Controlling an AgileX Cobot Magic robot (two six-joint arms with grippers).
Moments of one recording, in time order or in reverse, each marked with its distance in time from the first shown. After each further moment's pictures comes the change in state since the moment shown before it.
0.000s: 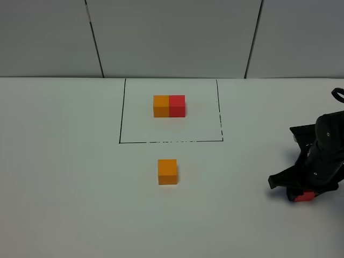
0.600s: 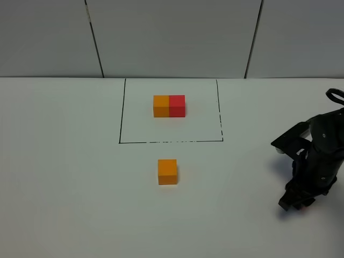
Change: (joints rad) left arm 0.000 0.000 0.000 0.000 0.000 0.000; right arm 0.046 -0.026 -0.006 -0.047 0.067 -0.476
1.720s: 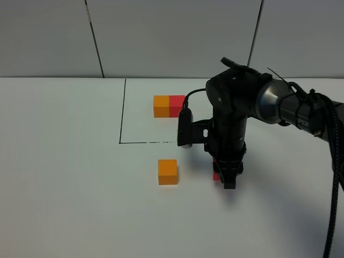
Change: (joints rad) left arm 0.000 0.000 0.000 0.000 0.000 0.000; right arm 0.340 0.277 -0.640 0.053 0.431 -0.550
